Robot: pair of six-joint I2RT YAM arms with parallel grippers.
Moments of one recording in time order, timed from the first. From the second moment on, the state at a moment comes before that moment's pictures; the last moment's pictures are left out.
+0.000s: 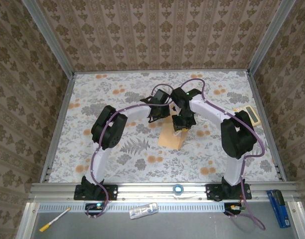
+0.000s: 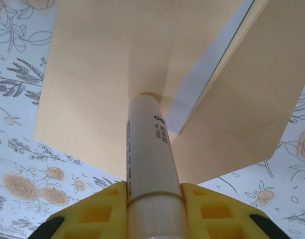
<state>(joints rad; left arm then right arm) -0.73 2.20 1.56 -0.34 0.03 -0.75 0.49 1.89 1.49 -1.14 -0.13 0.34</state>
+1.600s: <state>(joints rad) -0.72 2.19 1.54 -0.32 0.06 -0.79 0.53 1.90 1.50 -1.16 -0.09 0.33</state>
